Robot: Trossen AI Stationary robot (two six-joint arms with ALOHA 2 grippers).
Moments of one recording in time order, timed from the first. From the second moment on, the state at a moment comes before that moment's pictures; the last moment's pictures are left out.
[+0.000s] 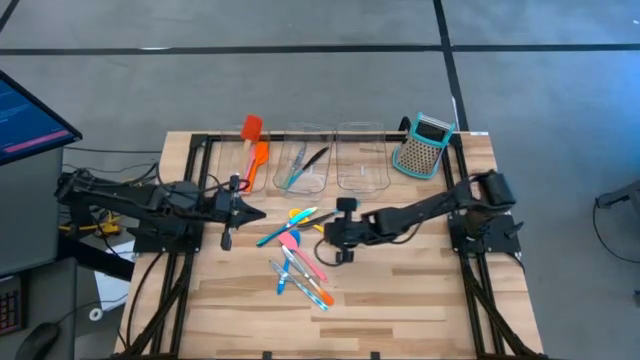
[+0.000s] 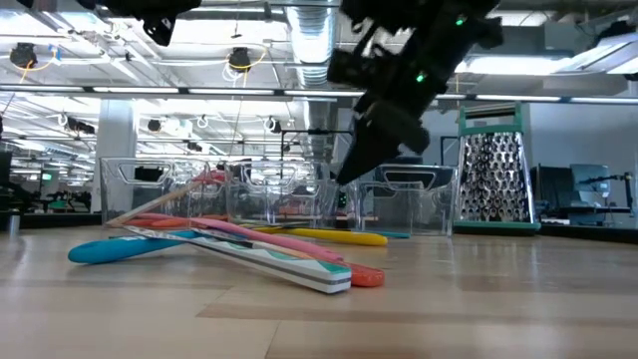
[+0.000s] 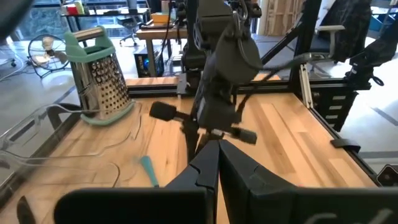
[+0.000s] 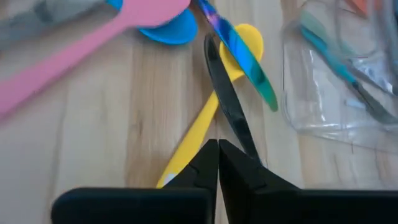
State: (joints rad) left arm -0.19 0.65 0.54 -0.07 -0.20 0.00; right arm 0.18 1.83 1.14 -0.28 0.42 -0.04
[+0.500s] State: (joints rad) left arm -0.19 0.65 0.54 -0.09 -0.20 -0.01; right arm 0.11 1.99 1.24 -0.31 0.45 -0.16
